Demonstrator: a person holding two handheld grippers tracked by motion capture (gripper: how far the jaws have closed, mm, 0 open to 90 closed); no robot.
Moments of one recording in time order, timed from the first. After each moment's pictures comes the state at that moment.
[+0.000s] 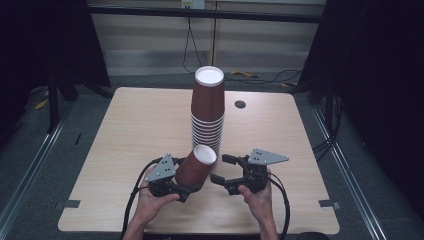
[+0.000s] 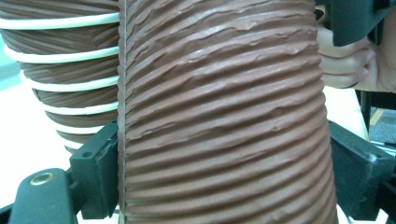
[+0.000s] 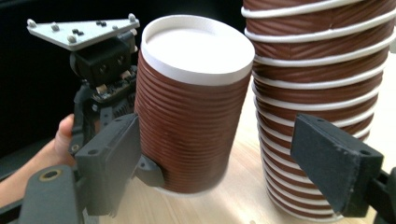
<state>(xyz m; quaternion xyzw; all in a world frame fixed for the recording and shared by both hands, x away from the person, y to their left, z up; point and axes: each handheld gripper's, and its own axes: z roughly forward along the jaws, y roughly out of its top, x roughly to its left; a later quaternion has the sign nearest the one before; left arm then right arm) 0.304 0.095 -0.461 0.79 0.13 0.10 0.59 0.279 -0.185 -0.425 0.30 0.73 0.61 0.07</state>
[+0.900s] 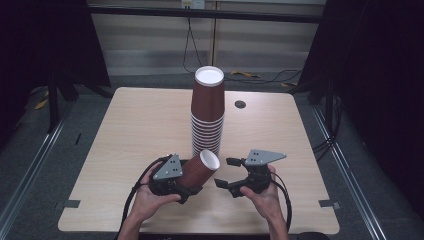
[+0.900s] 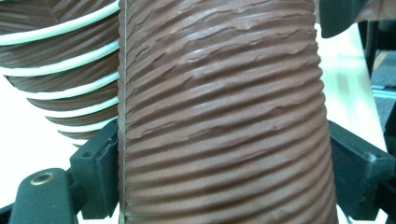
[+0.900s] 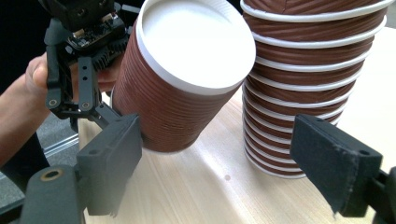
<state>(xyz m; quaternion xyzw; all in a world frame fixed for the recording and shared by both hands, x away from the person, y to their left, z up) 0.307 0.089 -0.448 0.85 0.10 0.10 0.50 0.280 -0.191 -0.423 0.29 0.80 0.53 0.09</state>
